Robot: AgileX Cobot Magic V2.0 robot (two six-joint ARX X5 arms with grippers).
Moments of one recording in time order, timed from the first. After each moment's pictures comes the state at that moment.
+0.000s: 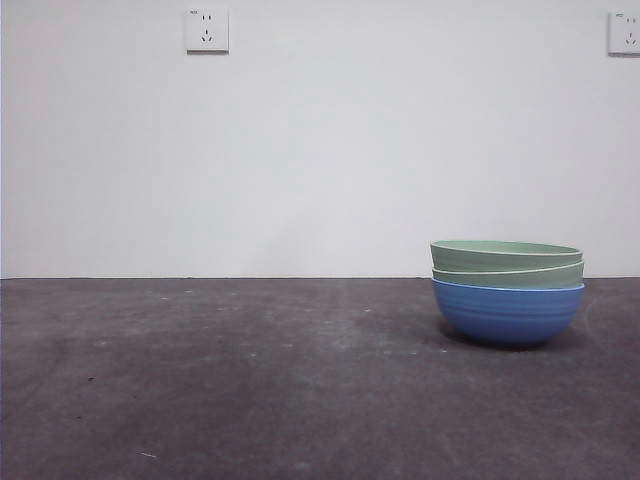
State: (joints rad) left arm 0.08 0.02 0.02 -0.18 0.13 0.01; right arm 0.26 0.96 1.29 -1.17 -0.23 -0.04
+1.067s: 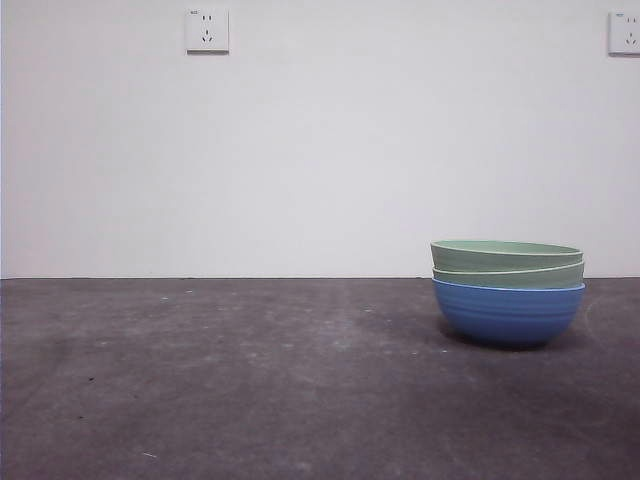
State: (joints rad) left arm 0.08 0.02 0.02 -0.18 0.13 0.01; right arm 0.08 0.05 0.04 -0.10 -0.23 0.00
